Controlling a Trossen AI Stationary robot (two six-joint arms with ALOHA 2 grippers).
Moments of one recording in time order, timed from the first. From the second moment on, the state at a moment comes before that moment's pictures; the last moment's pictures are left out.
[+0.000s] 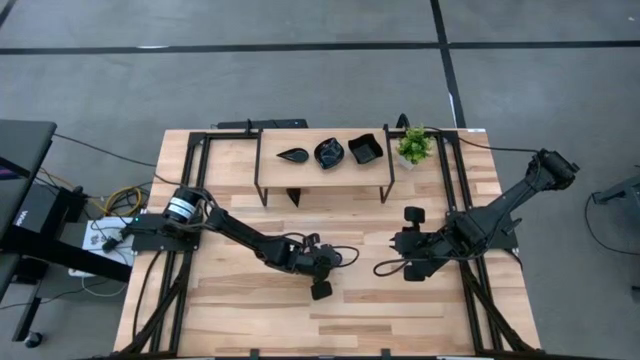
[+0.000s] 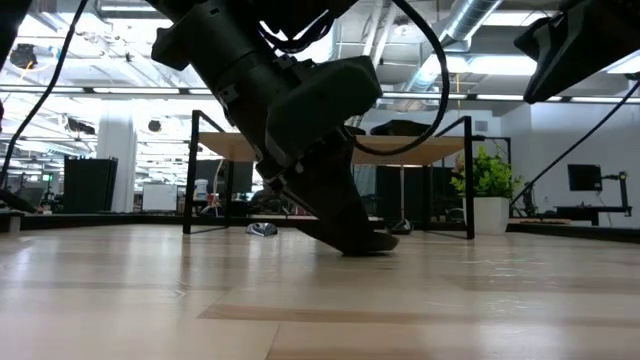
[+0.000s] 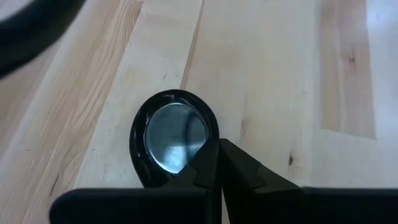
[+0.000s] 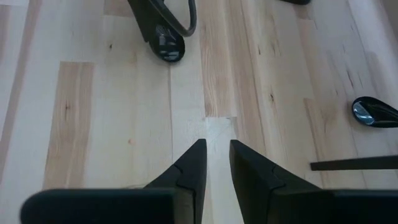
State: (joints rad) left arm -0.37 2.04 1.21 -0.06 -0.29 -0.41; right arm 0.59 1.12 0.83 -0.77 0.52 0.46
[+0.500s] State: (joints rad) left arm -0.40 1.94 1.21 -0.09 -0.30 -0.34; right arm 0.59 1.12 0.83 -0.77 0.52 0.45
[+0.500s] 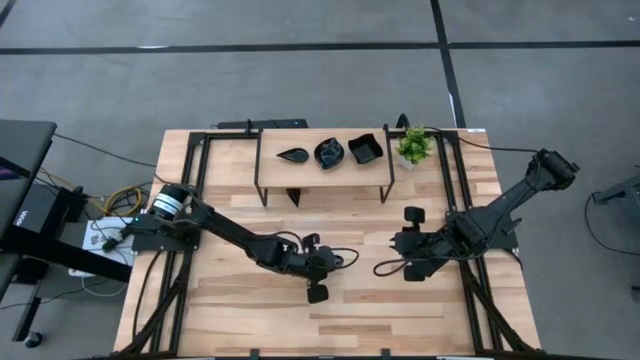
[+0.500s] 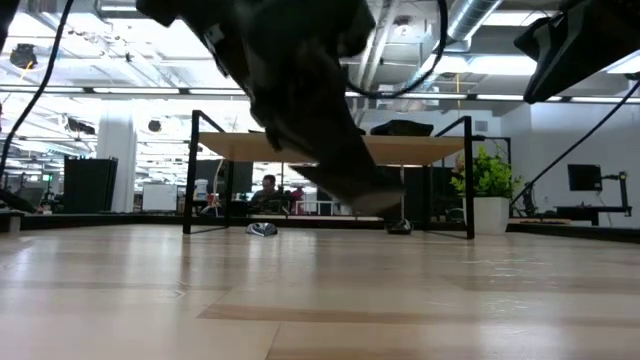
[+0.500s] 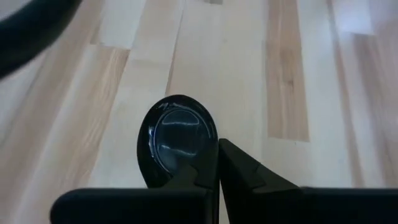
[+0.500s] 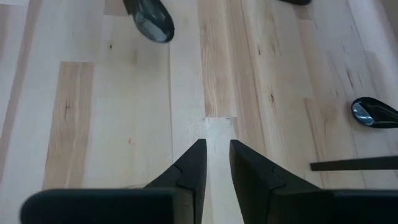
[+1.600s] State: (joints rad) left arm 0.03 1.19 1.21 -0.58 -0.35 0.32; right arm 0.28 1.12 0.83 -0.23 0.52 0.44
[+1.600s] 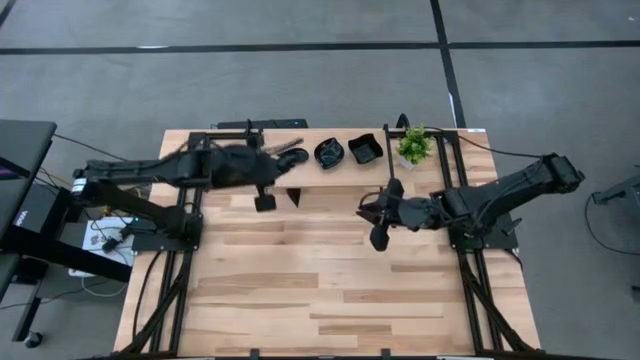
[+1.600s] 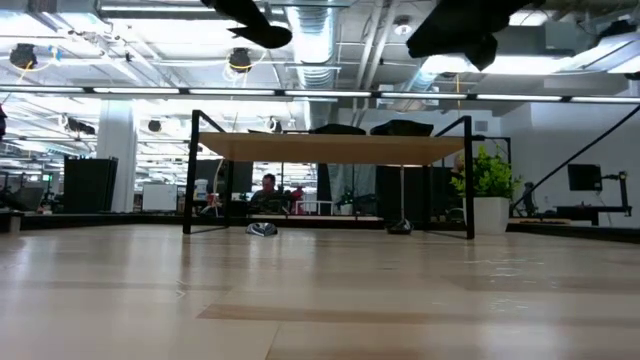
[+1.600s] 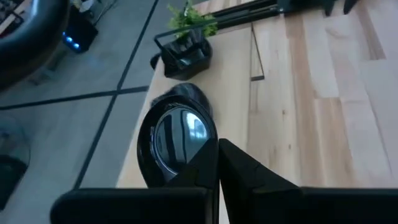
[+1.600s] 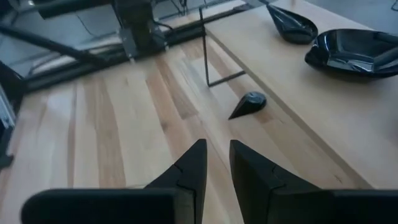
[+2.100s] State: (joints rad) left arm 0.38 1.22 1.21 -0.66 0.10 0.62; right arm 0.27 1.14 0.83 -0.21 0.52 0.63
